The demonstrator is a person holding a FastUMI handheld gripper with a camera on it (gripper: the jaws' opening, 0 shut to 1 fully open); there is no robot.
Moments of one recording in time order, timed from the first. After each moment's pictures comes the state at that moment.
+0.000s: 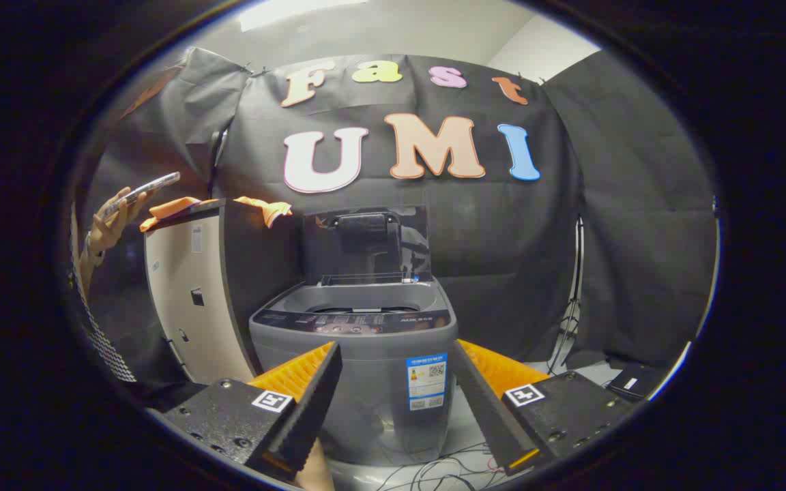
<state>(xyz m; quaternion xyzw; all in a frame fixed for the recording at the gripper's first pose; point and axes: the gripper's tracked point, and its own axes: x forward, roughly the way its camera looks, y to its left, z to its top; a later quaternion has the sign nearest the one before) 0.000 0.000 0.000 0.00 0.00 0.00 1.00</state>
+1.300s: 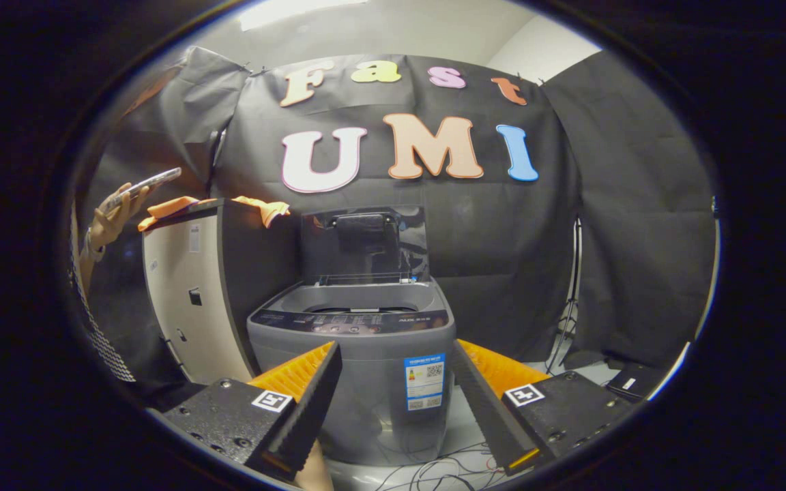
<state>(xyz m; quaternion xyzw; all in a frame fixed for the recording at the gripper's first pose) 0.000 -0.003 -0.001 0.00 0.00 -0.01 1.00</state>
